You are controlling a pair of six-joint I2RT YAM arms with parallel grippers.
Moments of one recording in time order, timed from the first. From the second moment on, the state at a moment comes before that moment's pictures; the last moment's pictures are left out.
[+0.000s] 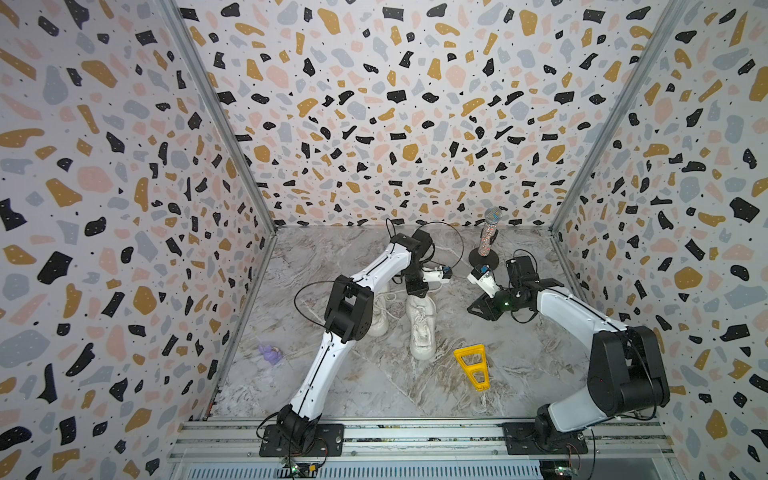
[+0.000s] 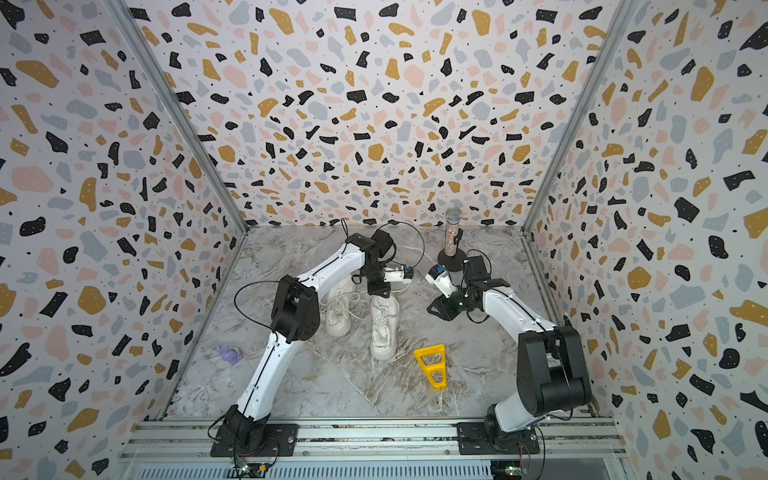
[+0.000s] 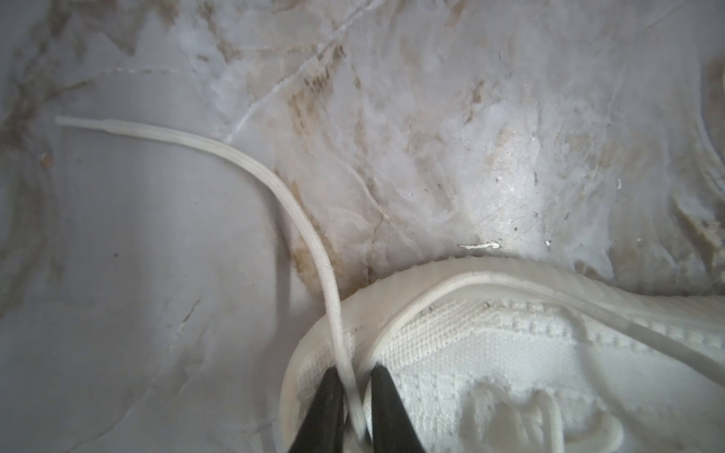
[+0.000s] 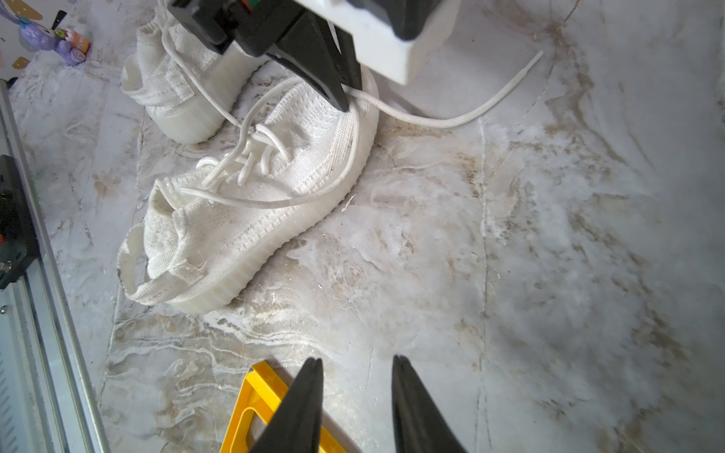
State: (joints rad) left arm -0.59 2.51 2.32 -1.21 0.28 0.88; right arm 0.19 1.52 0.99 -0.57 -0.62 -0.43
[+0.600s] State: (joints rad) left arm -0.59 2.38 2.24 -1.22 0.32 0.75; right arm 0.19 1.52 0.99 -0.57 -0.63 -0.43
